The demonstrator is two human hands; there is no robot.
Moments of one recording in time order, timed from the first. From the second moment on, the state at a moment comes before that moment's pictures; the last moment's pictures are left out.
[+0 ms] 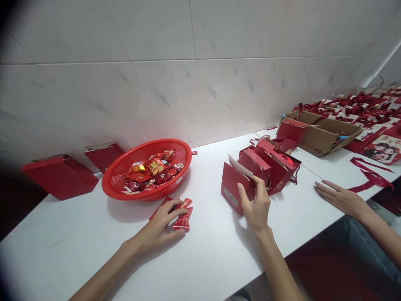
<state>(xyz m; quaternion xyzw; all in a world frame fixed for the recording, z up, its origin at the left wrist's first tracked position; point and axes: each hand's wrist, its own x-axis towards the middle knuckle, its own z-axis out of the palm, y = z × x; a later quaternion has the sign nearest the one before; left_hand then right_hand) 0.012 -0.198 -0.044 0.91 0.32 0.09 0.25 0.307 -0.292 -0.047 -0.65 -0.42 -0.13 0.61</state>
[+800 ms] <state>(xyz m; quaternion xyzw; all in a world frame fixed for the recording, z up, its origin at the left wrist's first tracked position) 0.128 -0.151 -0.017 0.84 0.19 0.29 0.42 0.305 -0.290 -0.028 -0.58 -0.51 -0.11 0.62</state>
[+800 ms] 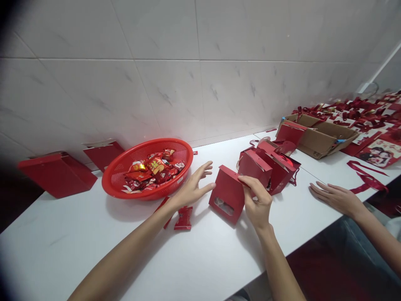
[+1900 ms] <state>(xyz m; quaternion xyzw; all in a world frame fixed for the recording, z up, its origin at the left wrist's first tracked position) 0.016 -0.182 -0.007 0.90 0.24 0.13 0.32 0.336 -0.266 -0.034 -0.64 -0.49 -0.32 0.50</state>
